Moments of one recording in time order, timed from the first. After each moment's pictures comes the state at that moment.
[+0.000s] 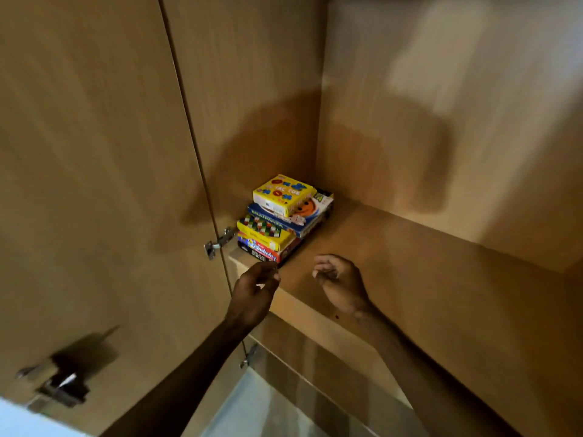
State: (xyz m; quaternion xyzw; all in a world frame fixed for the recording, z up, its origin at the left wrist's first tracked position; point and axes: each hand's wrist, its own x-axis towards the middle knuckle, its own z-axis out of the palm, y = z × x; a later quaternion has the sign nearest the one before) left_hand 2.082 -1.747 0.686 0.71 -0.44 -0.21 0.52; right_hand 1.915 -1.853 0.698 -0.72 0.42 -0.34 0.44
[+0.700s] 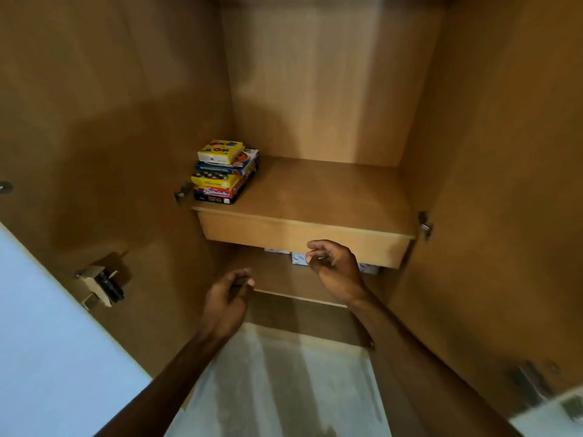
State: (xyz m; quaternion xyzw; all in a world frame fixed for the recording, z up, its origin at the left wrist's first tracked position) left_hand 2.003 -1.404 0.678 0.60 -0.52 -0.35 0.50; right_hand 1.782 -1.473 0.710 -0.63 0.51 -0.45 0.37
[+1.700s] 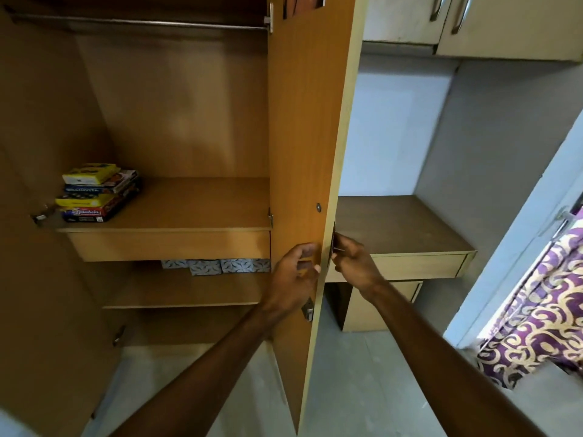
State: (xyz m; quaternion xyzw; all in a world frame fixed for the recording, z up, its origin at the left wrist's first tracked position) left_hand 1.563 -1.262 0.772 0.40 -0.69 -0.43 0.42; right_hand 1.400 -1.268 0.780 -0.58 0.58 -0.47 0.33
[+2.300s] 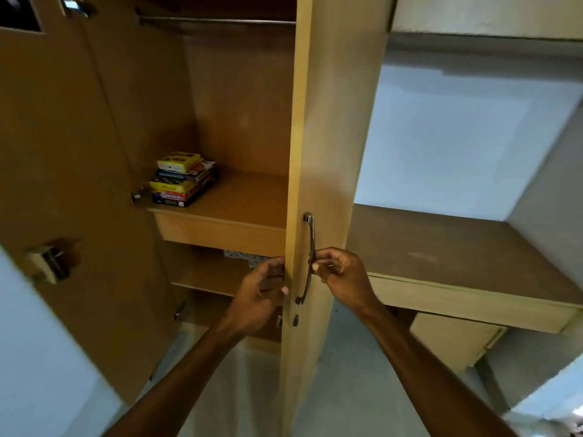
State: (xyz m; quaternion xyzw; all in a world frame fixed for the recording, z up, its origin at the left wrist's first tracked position) left_hand 1.747 -1.295 0.748 0.46 -0.61 -0.45 0.46; right_hand 1.551 -1.344 0.756 -0.67 0.47 -0.46 0.34
